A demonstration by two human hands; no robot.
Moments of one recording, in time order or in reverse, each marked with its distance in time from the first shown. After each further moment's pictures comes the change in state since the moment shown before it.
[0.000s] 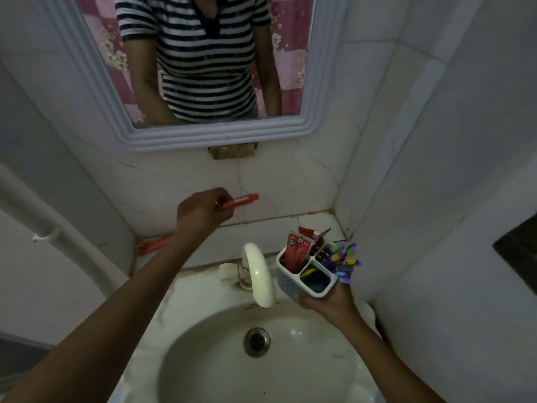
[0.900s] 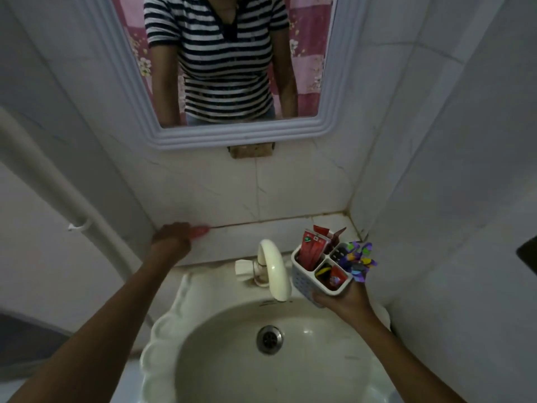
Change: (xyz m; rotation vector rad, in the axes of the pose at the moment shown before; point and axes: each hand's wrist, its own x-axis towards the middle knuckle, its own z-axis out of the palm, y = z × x) left_hand -0.045 -0.107 0.006 0.160 -0.333 -0.365; right_hand 0.005 0.007 0.002 0.088 -0.013 -0.032
